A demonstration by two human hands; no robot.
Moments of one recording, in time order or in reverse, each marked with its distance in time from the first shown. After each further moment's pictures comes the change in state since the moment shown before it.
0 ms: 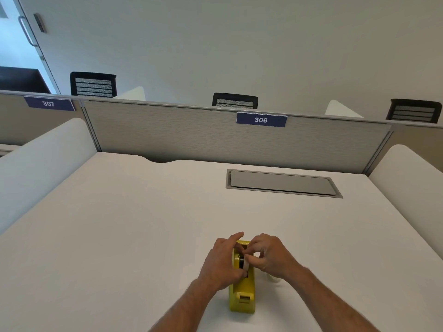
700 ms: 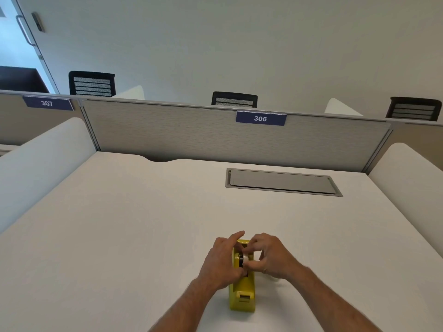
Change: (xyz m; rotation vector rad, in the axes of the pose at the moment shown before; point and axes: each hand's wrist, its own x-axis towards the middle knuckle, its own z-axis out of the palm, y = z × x) left_hand 0.000 -0.003 0.002 -0.011 -0.007 0.009; right_hand -0.001 -0.001 -0.002 0.024 -0.051 0.047
